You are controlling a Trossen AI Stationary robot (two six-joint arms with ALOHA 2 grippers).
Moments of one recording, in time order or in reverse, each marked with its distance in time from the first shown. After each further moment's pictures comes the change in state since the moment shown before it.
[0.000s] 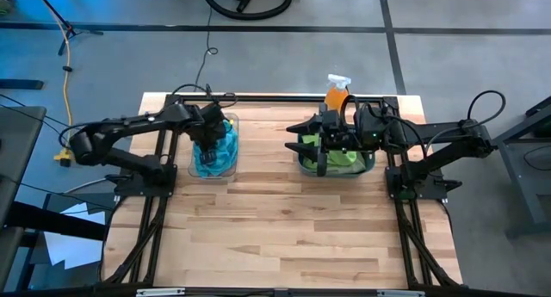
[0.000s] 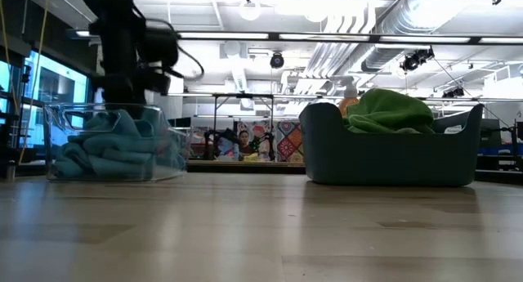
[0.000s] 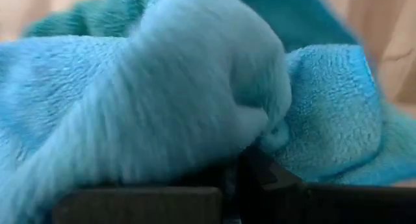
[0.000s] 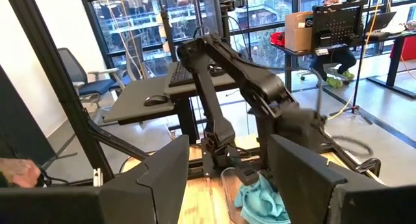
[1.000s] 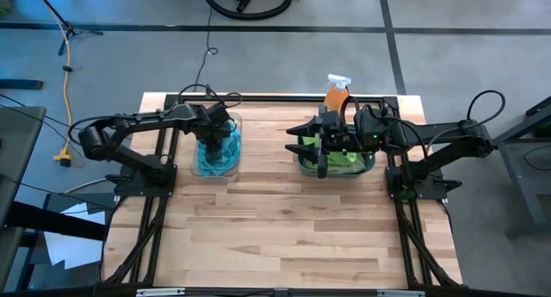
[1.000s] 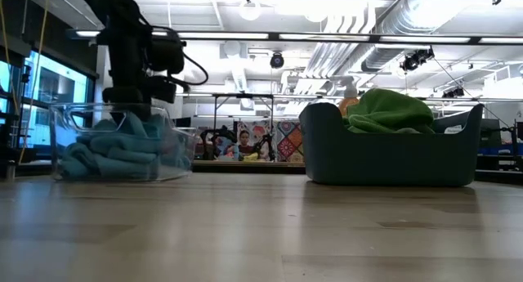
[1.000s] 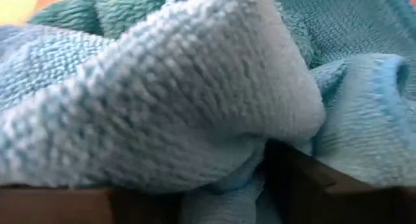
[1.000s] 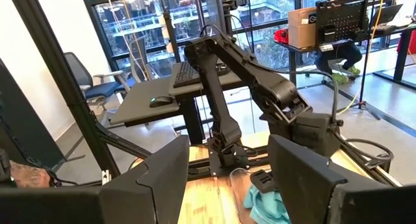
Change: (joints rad) left arm 0.007 0.112 -0.004 0.099 -0.021 -0.009; right arm 0.013 0.000 0.000 0.001 0.000 0.034
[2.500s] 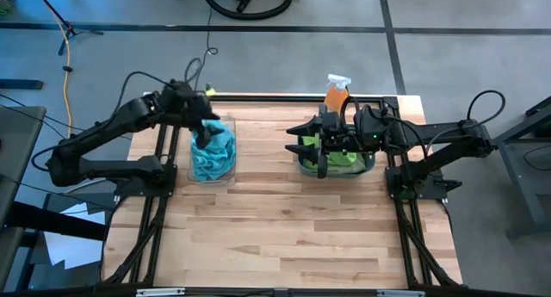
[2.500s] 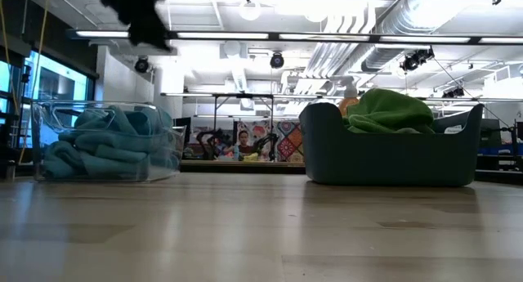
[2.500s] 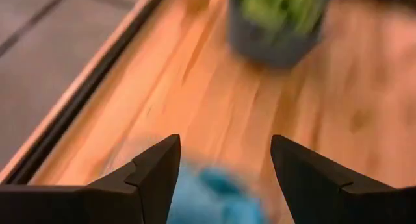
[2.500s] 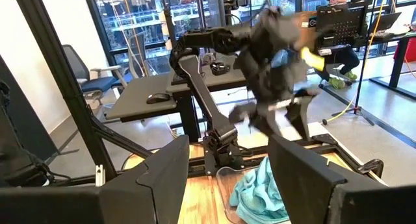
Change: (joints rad) left arm 0.000 -0.452 0.183 -0.008 0.171 -0.193; right arm 0.000 0.000 0.000 -0.005 0.000 -0.045
